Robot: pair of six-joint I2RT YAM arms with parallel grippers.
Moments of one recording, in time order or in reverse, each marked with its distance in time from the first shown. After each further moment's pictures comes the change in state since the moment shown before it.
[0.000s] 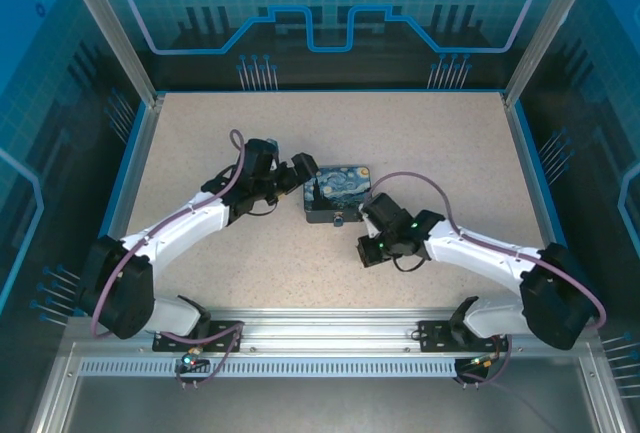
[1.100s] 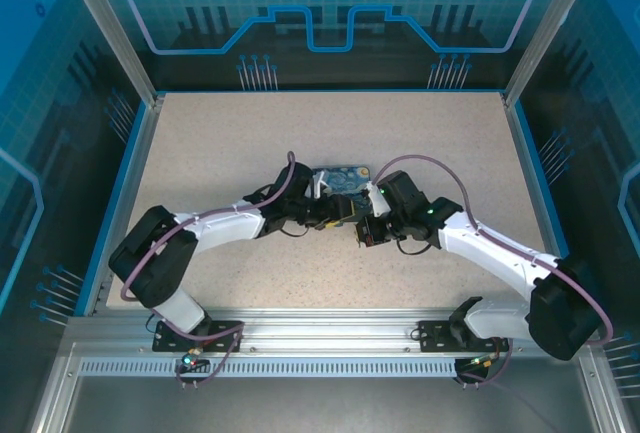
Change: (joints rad) left arm -0.187 0.231 -0.070 0.309 0.357 -0.009; right arm -0.122 -0.043 0.072 0.037 -0.161 -0.047
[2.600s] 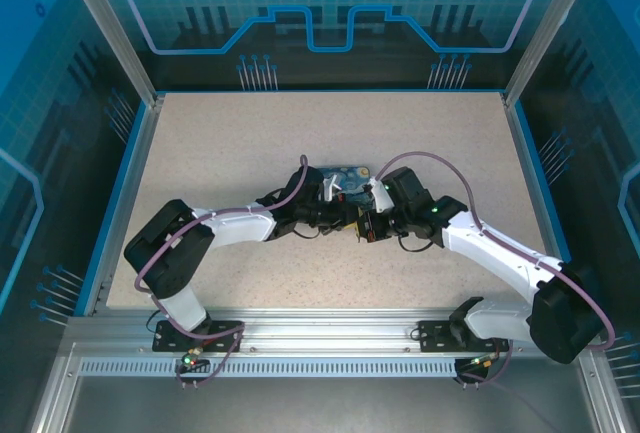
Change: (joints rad) left arm -0.049 0.077 0.013 0.151 0.047 -0.100; right arm -0.029 -0.015 0.006 0.014 -0.029 0.000
